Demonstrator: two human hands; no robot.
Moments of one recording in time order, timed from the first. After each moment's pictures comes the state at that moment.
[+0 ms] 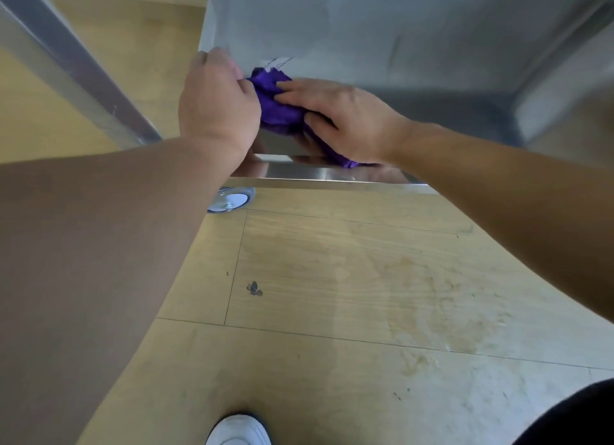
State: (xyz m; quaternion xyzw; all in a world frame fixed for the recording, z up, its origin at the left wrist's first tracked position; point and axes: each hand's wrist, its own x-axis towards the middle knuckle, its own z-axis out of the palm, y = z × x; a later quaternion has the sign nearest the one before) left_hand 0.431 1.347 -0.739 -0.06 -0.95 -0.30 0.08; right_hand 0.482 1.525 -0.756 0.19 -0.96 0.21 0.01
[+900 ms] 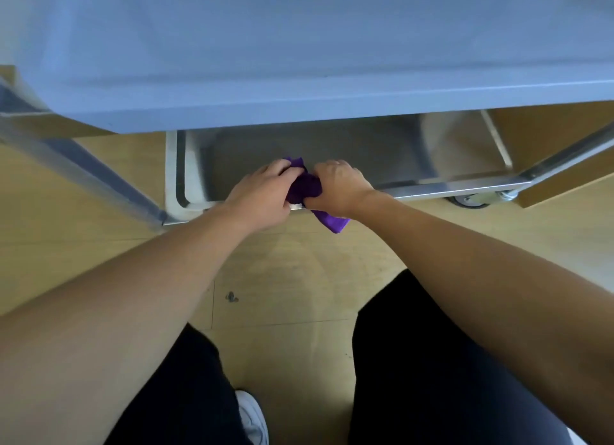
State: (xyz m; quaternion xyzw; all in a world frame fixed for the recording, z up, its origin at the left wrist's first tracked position) left_hand 0.503 1.401 -0.702 -0.44 -0.88 -0.12 -0.17; right_hand 0.574 1.554 -0.695 -0.16 -0.96 0.15 -0.15
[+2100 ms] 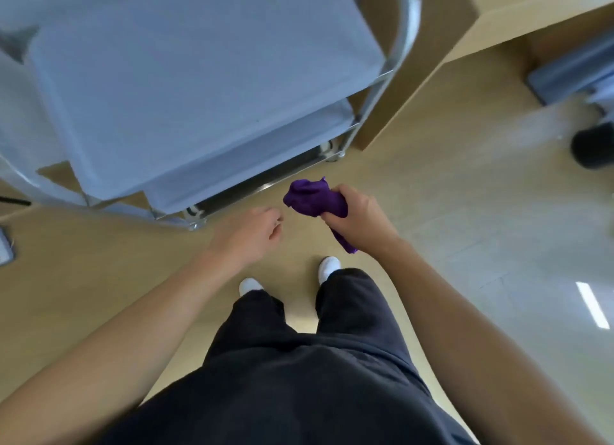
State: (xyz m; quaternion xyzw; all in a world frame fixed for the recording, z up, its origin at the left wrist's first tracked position) left_hand 0.703 1.400 -0.136 -0.54 -0.80 -0.03 -0.28; right_hand 0.864 1.550 -0.116 -0.41 -0.80 0.42 -0.07
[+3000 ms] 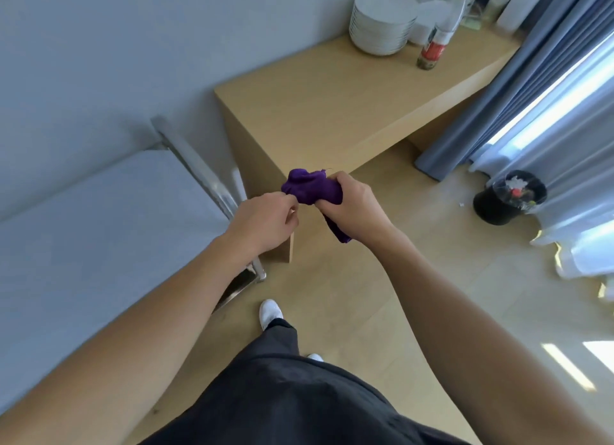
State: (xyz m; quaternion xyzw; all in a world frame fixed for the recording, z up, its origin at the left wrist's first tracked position) left_hand 0.813 1.843 -0.001 -0.66 -0.73 -0.10 -0.13; right_hand 0.974 1.925 0.016 -0.47 -0.78 0.38 0.15
